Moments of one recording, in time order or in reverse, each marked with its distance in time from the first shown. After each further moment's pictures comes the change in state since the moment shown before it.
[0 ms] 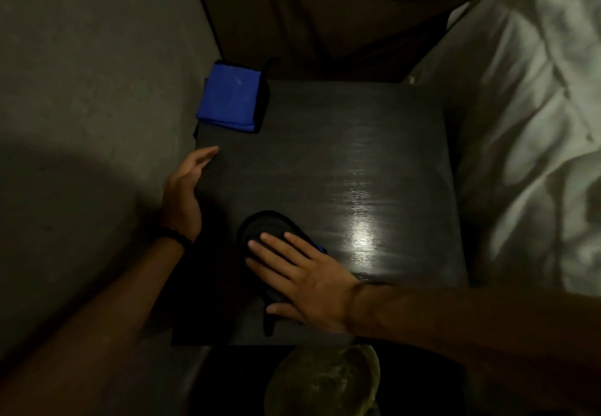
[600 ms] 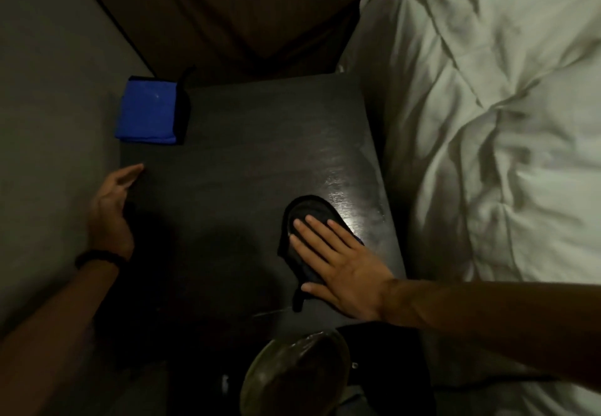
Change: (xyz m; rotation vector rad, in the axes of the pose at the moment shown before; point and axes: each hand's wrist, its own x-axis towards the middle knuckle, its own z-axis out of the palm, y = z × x) left_hand -0.001 0.007 0.010 -0.007 0.049 -0.002; right_hand -0.128 0.055 0.012 0.048 -0.021 0.340
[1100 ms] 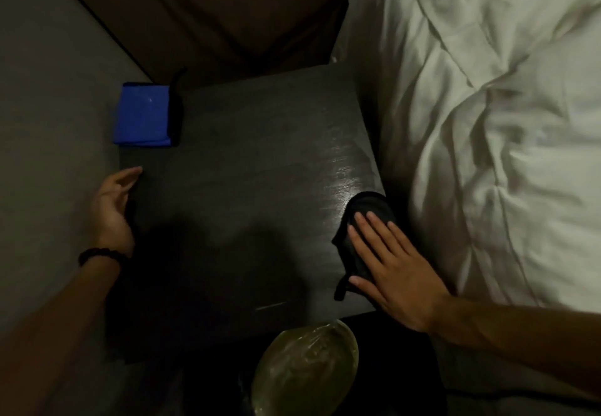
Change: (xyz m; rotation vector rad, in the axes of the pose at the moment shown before) left_hand 0.001 0.009 0.013 -0.004 0.064 -0.135; right_hand -0.069 0.023 0.022 0.045 0.022 0.276
